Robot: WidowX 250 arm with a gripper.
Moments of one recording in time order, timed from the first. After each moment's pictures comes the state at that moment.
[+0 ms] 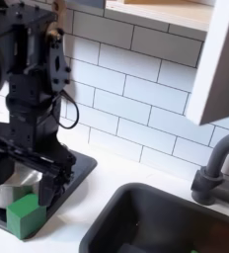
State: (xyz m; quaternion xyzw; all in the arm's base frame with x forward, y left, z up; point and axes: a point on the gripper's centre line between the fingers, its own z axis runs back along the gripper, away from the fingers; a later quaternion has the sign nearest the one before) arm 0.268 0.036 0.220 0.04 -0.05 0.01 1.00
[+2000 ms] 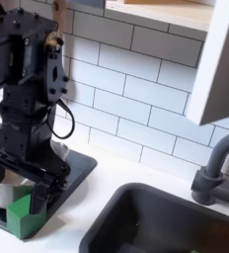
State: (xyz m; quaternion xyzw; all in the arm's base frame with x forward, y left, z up) arm 0.259 0.036 0.218 0.06 -0.04 0.01 1.00
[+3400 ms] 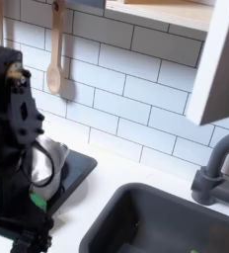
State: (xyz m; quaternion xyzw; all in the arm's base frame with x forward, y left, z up) arm 0.196 0.015 0.206 0.01 0.00 0.04 1.00
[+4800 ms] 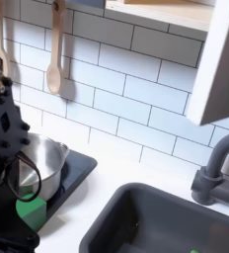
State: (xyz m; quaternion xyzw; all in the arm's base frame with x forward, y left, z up) arm 0.181 0.015 0.208 0.01 -0.01 0.03 1.00
